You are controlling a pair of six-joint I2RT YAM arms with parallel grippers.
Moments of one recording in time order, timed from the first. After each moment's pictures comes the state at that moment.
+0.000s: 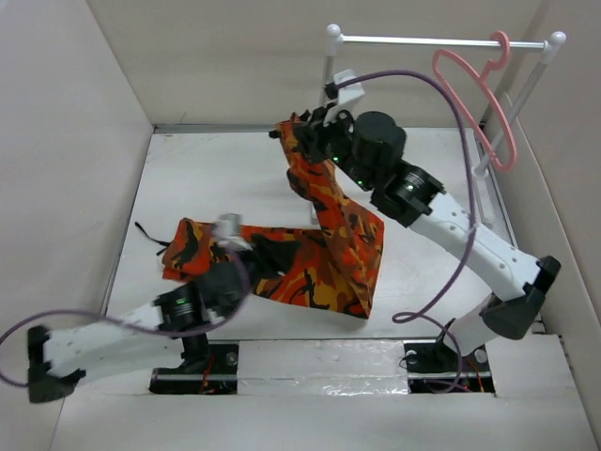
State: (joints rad) left arm -1.25 0.84 0.57 0.01 -0.65 -0.86; right arm 0.86 1.49 1.74 -0.19 0.23 0.14
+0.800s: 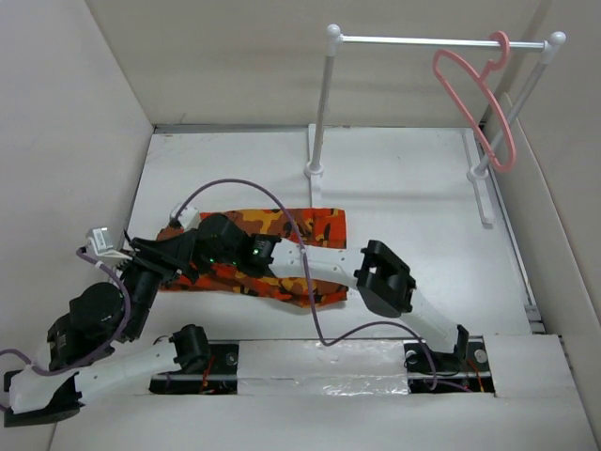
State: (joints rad) left arm -1.19 0.17 0.89 -0.74 -0.98 -0.87; right arm 1.21 2.35 2.11 -0.05 -0.01 0.16
